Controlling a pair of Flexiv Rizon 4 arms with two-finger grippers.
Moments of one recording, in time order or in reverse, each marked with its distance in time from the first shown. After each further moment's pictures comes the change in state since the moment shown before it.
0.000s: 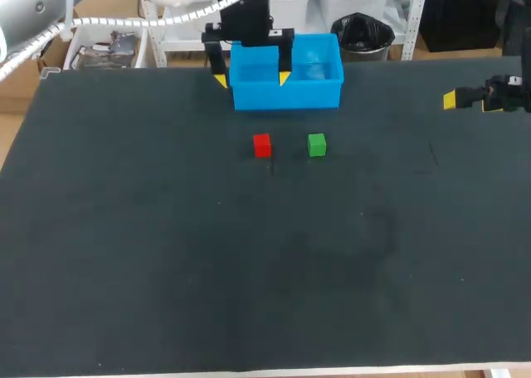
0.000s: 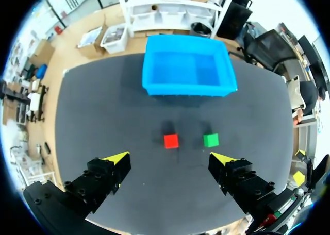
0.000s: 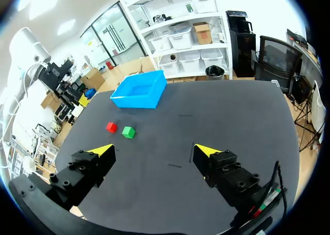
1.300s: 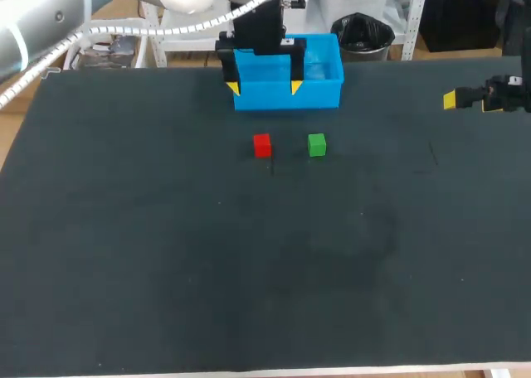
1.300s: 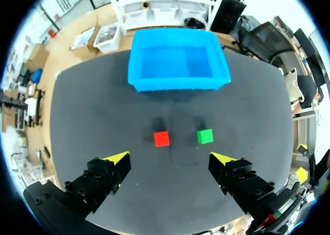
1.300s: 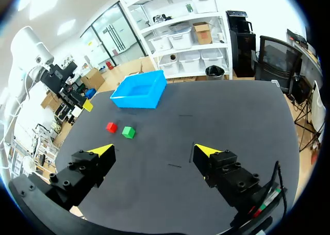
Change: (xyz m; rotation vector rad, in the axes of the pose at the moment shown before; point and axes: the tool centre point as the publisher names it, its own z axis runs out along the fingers) left arm 0.007 -0.019 0.017 0.009 0.030 0.043; right arm 0.000 0.000 0.000 0.000 0.000 0.000
